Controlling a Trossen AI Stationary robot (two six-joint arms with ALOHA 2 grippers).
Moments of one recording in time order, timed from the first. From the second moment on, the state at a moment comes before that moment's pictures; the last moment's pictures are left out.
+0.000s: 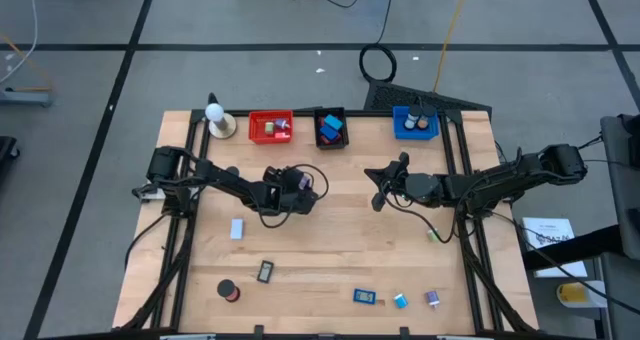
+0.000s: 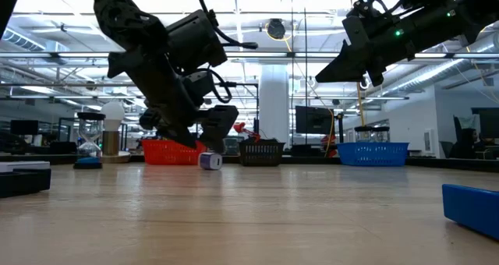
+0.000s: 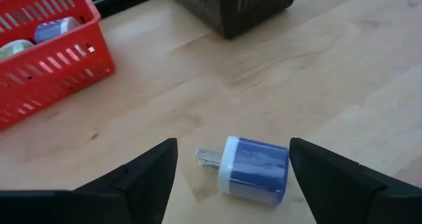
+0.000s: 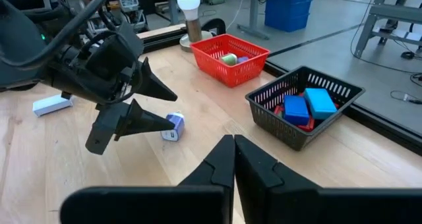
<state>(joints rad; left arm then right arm) -0.06 1.85 0.89 -0.06 -0.83 -0.81 0.09 1.16 0.43 0.42 0.60 0.27</state>
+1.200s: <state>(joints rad) -0.05 1.83 0.89 -0.31 -0.79 -0.81 0.09 1.16 0.43 0.41 0.60 0.28</state>
